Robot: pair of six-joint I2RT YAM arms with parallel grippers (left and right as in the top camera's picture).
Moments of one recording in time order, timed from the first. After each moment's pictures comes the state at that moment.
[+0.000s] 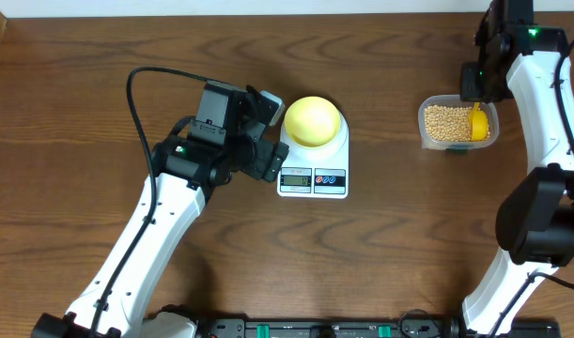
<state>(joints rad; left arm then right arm) -0.34 1.39 1.18 -0.76 0.21 0.13 -0.07 2.03 1.86 -1.11 0.14 0.02</state>
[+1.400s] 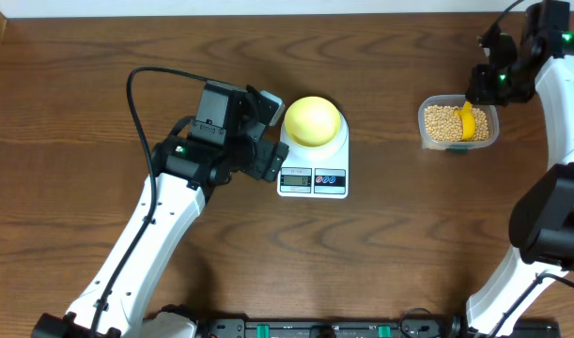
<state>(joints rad) -0.34 1.39 1.18 -0.76 0.21 0.13 -0.20 2.03 1.84 -1.11 -0.28 -0.17</state>
